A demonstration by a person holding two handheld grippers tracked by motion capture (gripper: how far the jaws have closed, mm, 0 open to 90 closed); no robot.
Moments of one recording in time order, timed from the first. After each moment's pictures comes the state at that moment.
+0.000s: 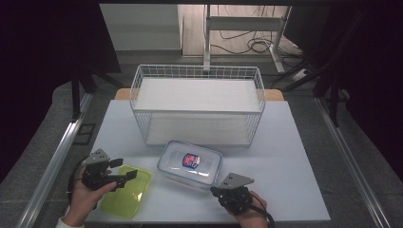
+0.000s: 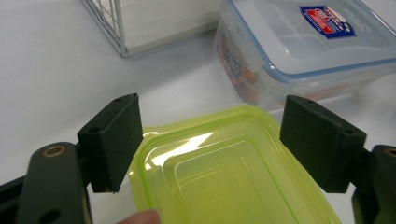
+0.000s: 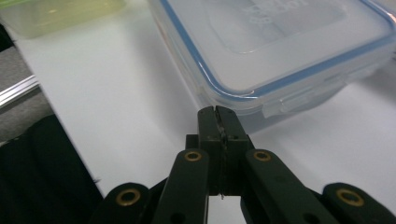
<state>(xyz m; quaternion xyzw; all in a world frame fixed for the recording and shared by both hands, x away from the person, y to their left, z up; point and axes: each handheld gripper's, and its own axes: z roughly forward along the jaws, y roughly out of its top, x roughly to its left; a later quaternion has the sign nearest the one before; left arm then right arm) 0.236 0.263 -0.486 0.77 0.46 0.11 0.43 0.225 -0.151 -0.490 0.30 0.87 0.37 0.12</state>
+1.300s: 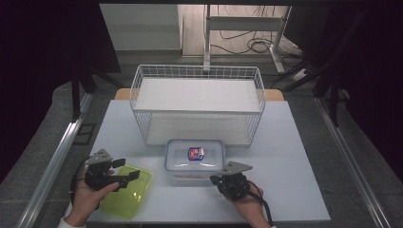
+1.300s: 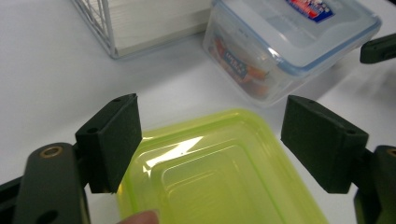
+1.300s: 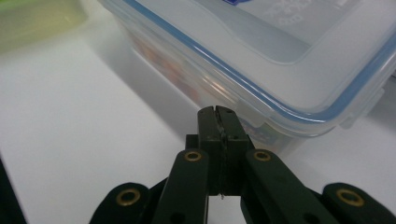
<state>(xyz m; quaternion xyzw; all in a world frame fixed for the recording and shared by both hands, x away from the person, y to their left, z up) 0.237 0.257 -0.486 0.76 0.47 0.10 0.44 0.260 -0.149 -0.499 0.32 0.86 0.39 0.12</state>
